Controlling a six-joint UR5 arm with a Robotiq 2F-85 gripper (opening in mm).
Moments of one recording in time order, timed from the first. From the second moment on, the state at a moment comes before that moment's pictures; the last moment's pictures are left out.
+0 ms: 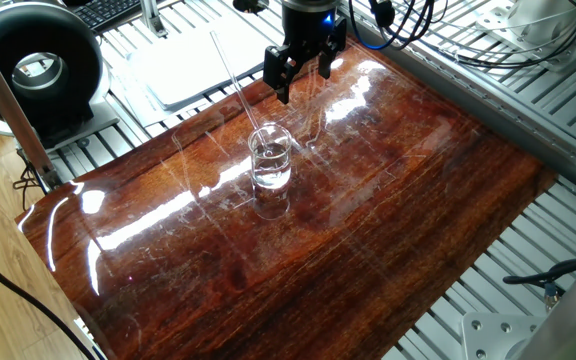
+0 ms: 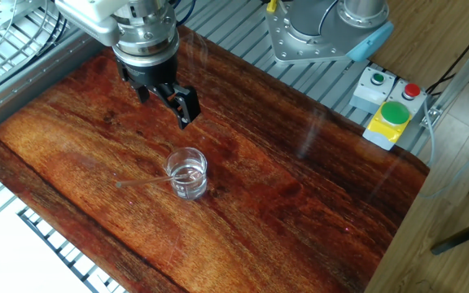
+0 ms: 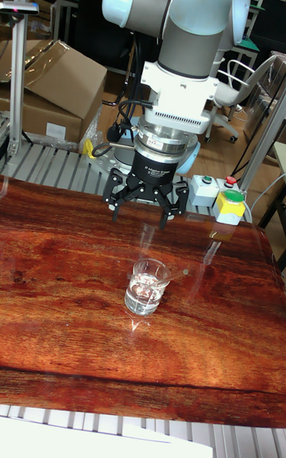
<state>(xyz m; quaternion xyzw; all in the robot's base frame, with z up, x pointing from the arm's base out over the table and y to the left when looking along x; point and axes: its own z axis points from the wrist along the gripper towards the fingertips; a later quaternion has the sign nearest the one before) 0.544 0.002 0.190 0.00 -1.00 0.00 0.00</state>
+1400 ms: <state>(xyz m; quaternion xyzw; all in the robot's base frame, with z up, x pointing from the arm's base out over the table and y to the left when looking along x) 0.485 0.017 0.194 0.01 -0.99 -0.02 0.12</state>
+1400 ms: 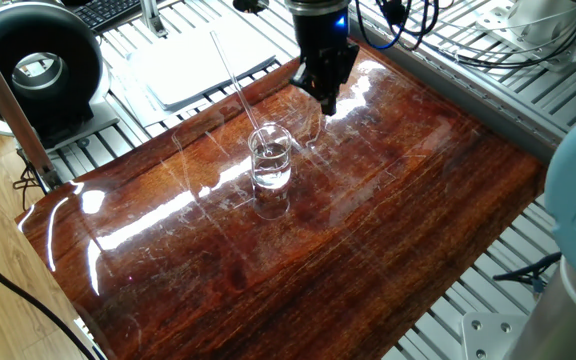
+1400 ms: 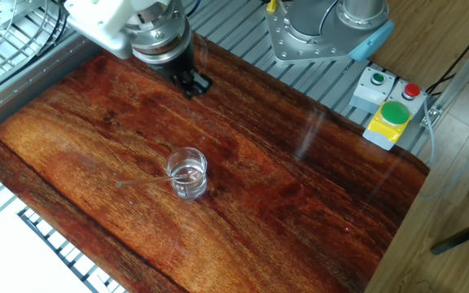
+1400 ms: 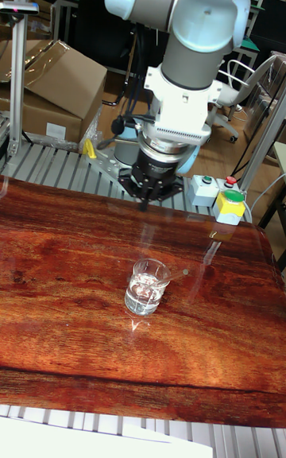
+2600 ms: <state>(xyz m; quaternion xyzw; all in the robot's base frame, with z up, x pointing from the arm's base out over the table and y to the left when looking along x) 0.490 0.038 0.196 -0.04 -0.99 -0.06 0.11</state>
